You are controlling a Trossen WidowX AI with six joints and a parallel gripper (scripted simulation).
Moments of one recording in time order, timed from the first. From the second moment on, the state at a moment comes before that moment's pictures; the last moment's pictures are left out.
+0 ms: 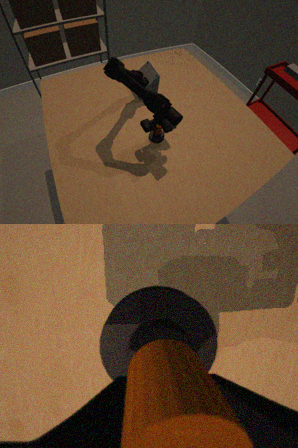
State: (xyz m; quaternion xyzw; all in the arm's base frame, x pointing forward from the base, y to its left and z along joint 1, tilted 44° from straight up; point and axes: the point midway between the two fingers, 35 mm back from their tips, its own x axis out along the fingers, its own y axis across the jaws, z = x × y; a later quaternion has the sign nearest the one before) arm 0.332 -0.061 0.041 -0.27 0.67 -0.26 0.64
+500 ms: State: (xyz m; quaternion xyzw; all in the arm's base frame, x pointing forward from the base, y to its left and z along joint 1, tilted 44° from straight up) arm 0.332 -0.069 0.032 -0.27 0.67 -0.26 0.64
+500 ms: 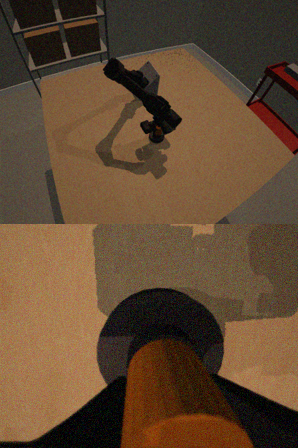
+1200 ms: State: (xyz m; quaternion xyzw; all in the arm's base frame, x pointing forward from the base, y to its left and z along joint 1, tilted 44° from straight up) arm 0.332 -0.069 0.032 -0.27 0.67 -0.26 0.64
